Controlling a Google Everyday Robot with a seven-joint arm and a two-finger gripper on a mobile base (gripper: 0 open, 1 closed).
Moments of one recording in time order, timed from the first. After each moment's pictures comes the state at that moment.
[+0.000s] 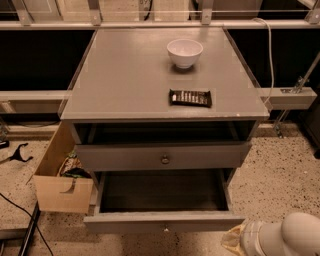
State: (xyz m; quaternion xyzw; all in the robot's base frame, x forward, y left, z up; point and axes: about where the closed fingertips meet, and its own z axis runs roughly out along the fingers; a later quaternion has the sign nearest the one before) arm 0.345 -0.211 0.523 -0.52 0.82 0.12 0.23
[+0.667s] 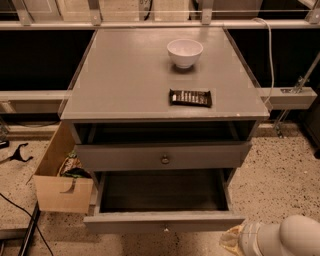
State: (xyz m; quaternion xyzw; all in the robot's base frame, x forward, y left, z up) arm 0.346 -0.208 0.516 -0.52 0.81 0.12 0.24
